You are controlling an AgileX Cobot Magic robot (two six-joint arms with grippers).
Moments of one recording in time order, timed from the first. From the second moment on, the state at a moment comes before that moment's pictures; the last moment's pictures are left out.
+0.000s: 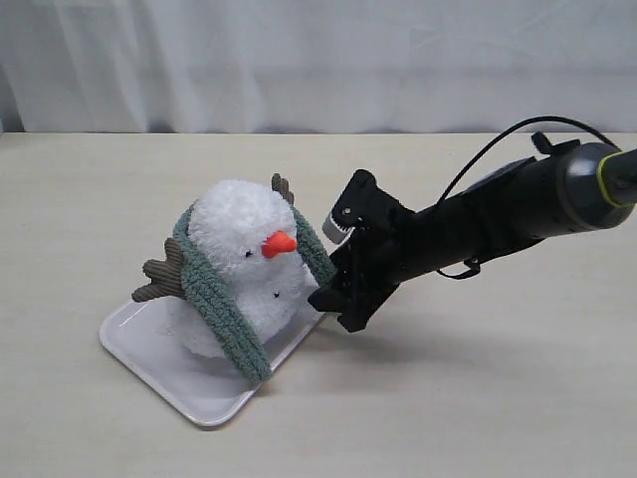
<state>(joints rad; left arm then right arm) -0.01 0.00 0.00 -0.04 0.34 0.10 0.35 2.00 -1.07 1.33 0.55 -1.92</state>
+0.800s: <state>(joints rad) -0.01 0.00 0.00 -0.04 0.34 0.10 0.40 1.97 -1.08 1.27 0.61 -1.96</state>
